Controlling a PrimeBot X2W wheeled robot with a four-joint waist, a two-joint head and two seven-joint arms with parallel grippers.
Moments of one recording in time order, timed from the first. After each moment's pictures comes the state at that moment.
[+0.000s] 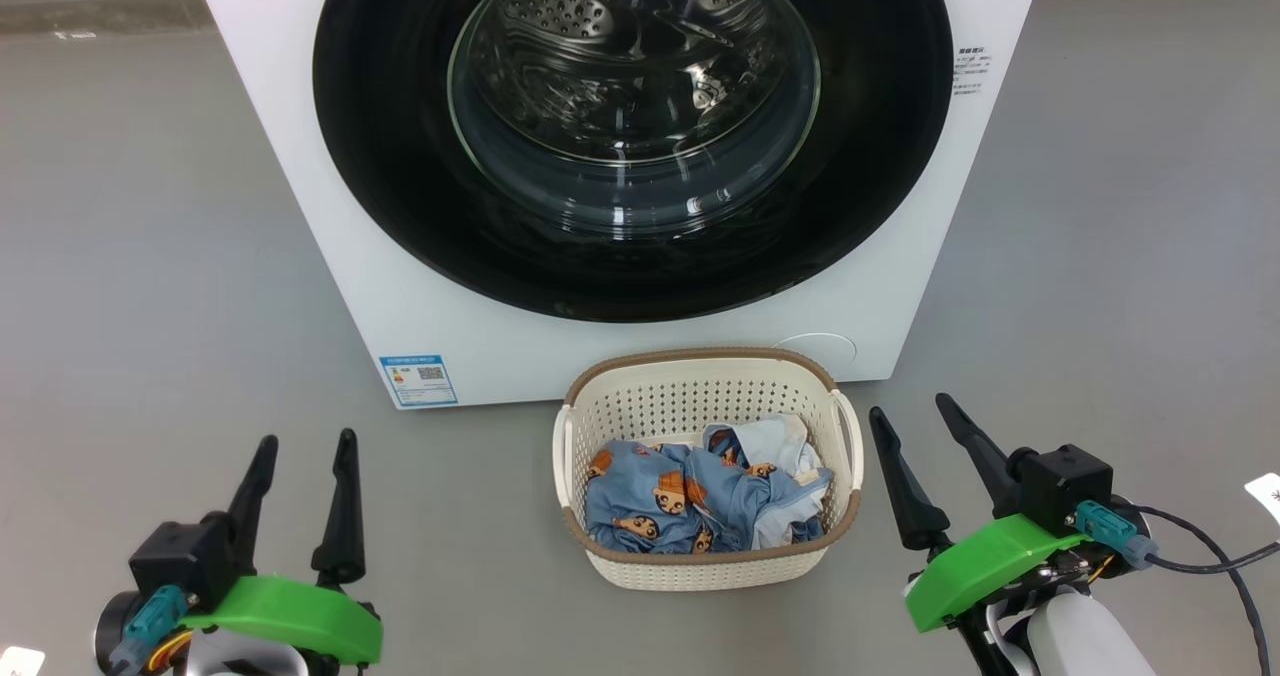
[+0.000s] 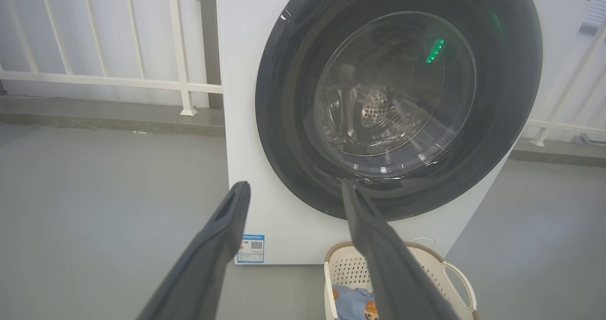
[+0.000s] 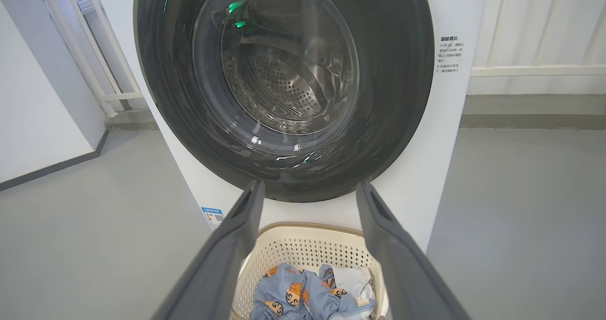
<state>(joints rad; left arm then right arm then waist) -0.16 0.08 -0.07 0.29 -0.30 -0.13 -0.26 -0.25 -0.06 0.07 0.42 0.19 0.13 -0.25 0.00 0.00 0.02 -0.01</state>
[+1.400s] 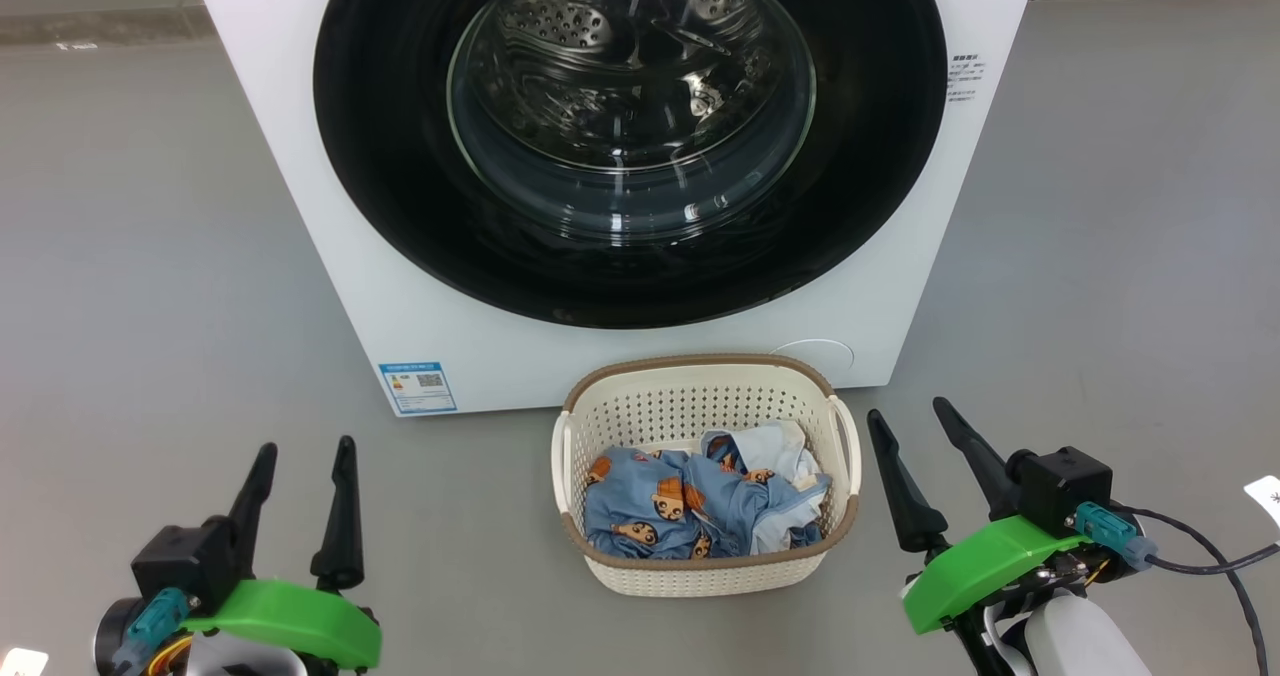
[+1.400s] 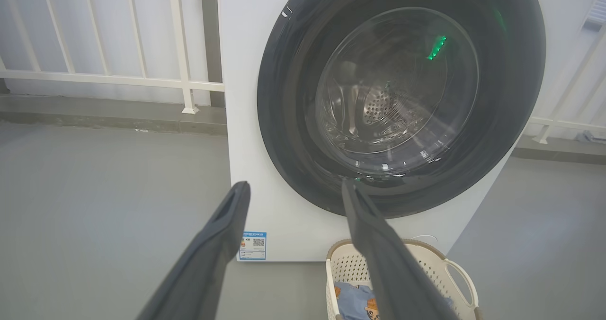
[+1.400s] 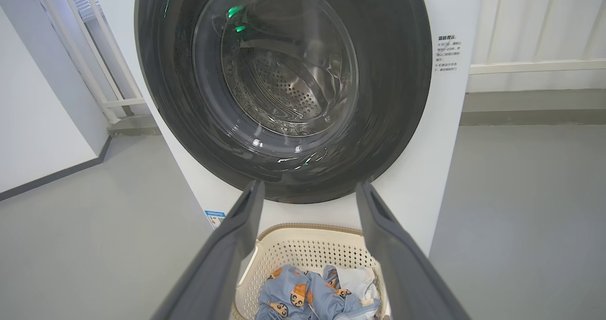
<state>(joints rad) -0.16 0.08 -0.06 0.31 -0.30 -0.13 -0.26 -0.25 -0.06 0.08 0.43 0.22 0.13 -0.25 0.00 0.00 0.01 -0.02</state>
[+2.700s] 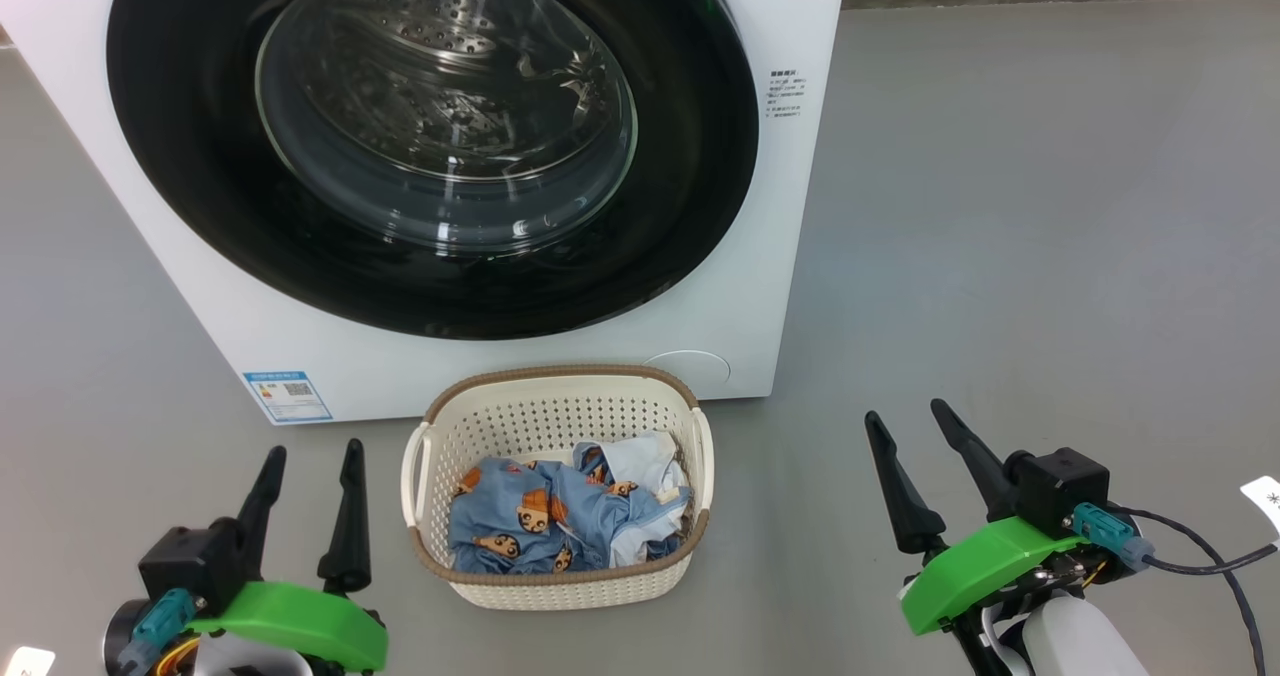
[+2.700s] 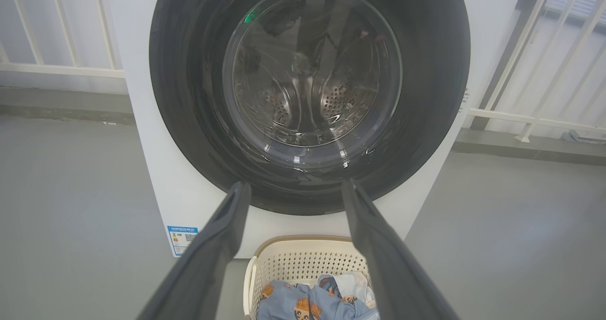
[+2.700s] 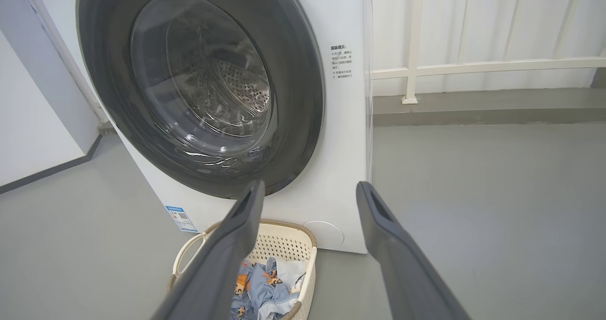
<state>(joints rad) -0.16 0.08 -0.08 0.32 -0.31 -0.13 -0.26 -0.25 -0.06 0.08 0.43 0.22 0.13 -0.25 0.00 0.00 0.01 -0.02</state>
